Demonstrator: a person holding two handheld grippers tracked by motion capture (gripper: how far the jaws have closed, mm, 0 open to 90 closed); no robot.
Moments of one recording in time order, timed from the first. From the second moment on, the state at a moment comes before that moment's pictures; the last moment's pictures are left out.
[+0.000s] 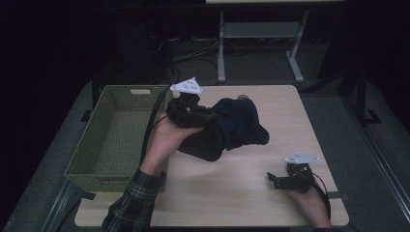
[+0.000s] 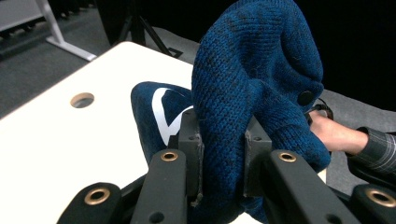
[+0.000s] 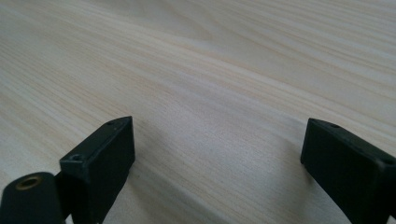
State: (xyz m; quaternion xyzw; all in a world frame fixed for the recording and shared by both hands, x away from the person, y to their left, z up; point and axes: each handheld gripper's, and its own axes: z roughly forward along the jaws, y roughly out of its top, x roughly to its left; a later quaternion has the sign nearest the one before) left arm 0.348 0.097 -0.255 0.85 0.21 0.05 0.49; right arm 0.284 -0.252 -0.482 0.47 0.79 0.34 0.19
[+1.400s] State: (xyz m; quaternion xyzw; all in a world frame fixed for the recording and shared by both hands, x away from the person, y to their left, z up) left arm 0.387 0.075 -0.397 0.85 0.31 -0.03 0.42; right arm 0.284 -0.252 -0.482 0.47 0.79 0.34 0.19
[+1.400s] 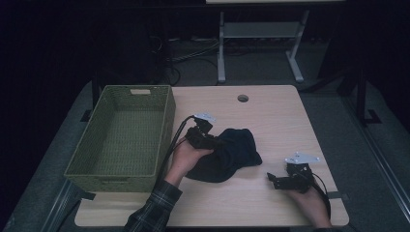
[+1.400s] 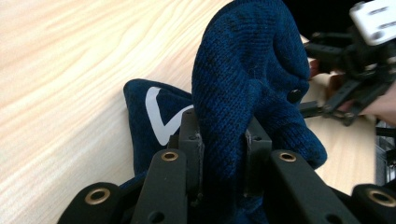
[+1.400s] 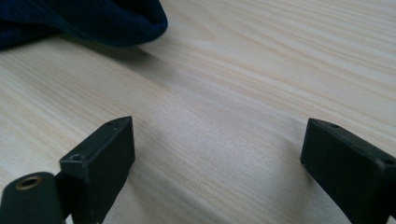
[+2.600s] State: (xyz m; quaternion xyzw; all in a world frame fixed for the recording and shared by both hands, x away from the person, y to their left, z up) left arm 0.384 0.085 -0.394 0.86 0.31 0.04 0.40; right arm 0.284 -0.252 -0.482 0.47 0.79 0.34 0.19
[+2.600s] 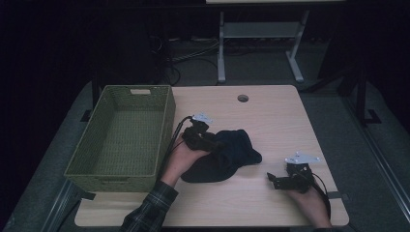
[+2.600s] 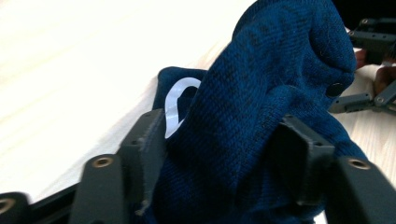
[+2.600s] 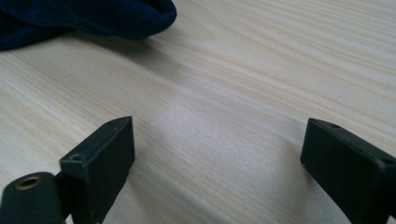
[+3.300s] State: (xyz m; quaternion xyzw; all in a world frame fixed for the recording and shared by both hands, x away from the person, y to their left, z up) left arm 0.340 0.114 -0.370 0.87 0.29 0.05 0.40; right arm 0.284 -0.251 -0.482 0.47 0.79 0.34 0.19
